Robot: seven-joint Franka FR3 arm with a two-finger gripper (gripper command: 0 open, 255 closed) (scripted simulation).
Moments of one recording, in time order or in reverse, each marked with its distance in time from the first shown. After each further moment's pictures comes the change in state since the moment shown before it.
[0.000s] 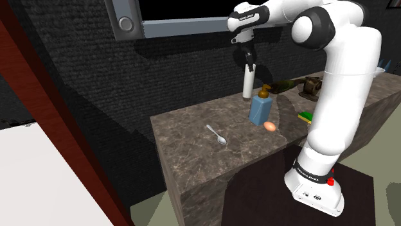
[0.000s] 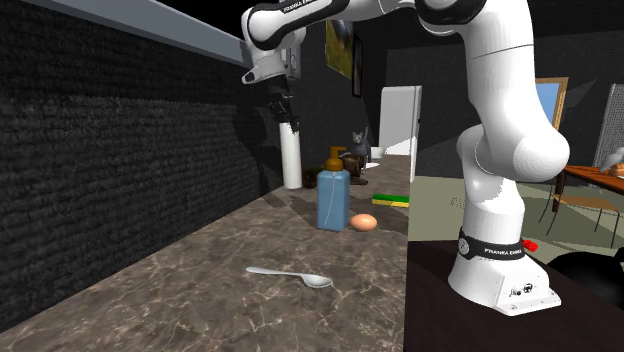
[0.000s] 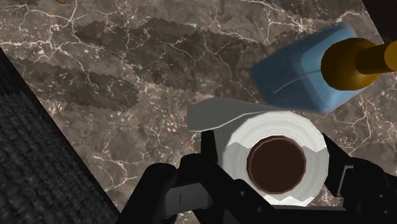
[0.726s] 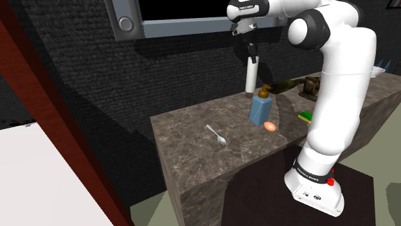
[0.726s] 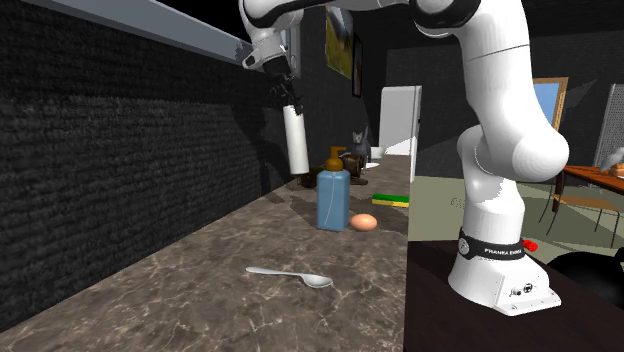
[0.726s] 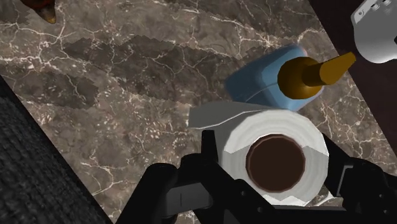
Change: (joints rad) arm -0.010 0.034 -0.004 0.175 0.008 -0.212 -0.035
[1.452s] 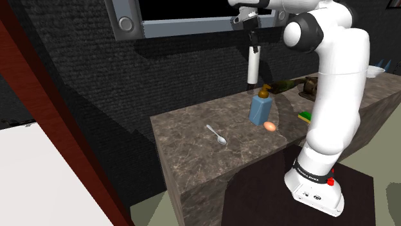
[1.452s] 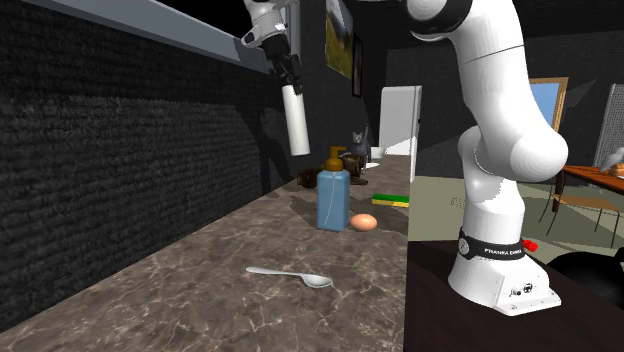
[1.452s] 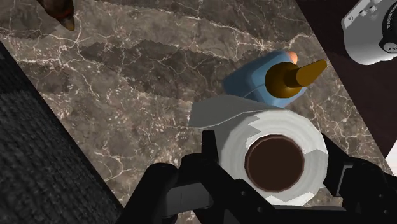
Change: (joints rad) arm -0.022 0.048 -0.004 0.215 0.012 -0.143 -0.045
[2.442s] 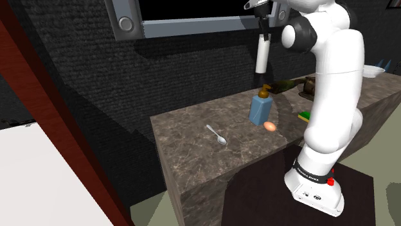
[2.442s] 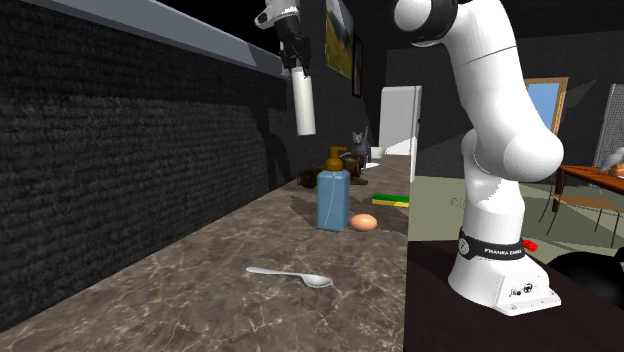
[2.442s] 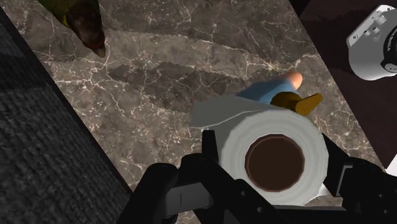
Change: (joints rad) arm -0.089 0.048 -0.037 0.219 0.001 -0.101 -0.133
